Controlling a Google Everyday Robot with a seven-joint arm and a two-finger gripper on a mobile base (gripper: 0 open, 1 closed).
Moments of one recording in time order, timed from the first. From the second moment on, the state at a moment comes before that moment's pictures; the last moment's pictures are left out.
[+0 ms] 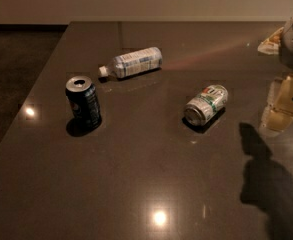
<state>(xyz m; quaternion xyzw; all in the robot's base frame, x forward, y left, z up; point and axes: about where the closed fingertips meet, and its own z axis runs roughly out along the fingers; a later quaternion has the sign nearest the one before) 0.438 -0.217 0.976 -0.60 0.78 -0.03 0.16</state>
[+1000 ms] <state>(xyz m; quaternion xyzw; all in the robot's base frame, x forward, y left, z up) 0.455 -0.150 0.985 -0.64 0.74 0.03 0.22</state>
